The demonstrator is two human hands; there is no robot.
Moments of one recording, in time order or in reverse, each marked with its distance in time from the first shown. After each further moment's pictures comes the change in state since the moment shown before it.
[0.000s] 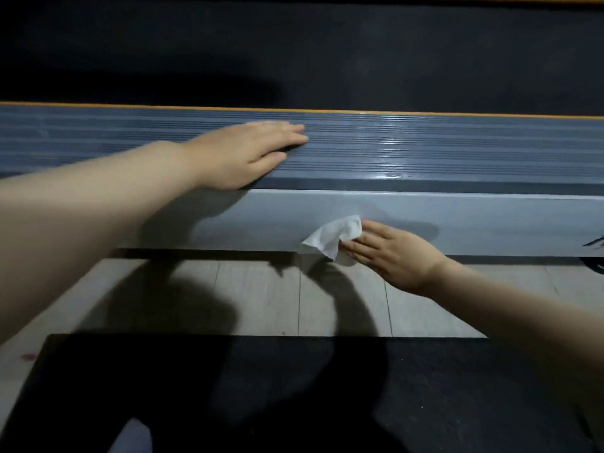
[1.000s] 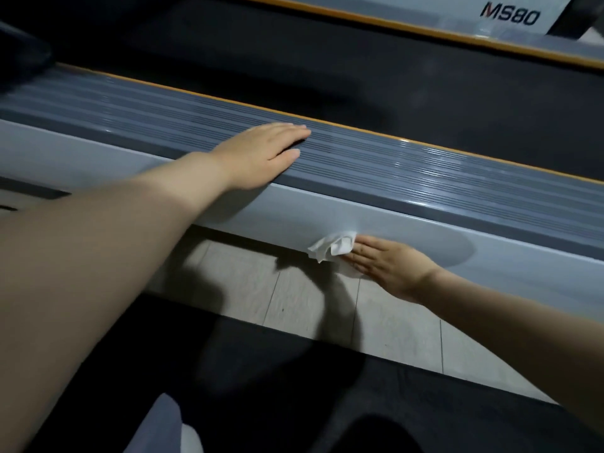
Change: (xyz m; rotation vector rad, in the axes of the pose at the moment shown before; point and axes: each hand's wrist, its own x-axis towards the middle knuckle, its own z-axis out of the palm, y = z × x) left_hand -0.118 -0.085 -0.017 -0.014 0.131 -0.320; right_hand 0.115 -0.011 -0.081 -0.144 -0.061 -0.240
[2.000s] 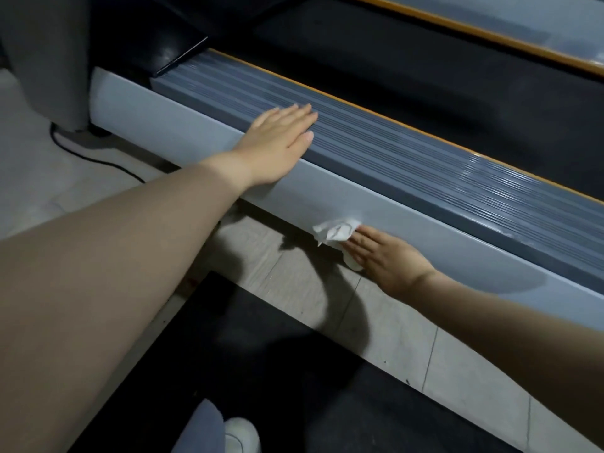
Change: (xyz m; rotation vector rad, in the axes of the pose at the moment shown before) left_hand -0.099 -0.127 -0.018 0.020 0.152 -0.388; right_hand 0.158 0.019 -0.099 -0.055 0.147 0.013
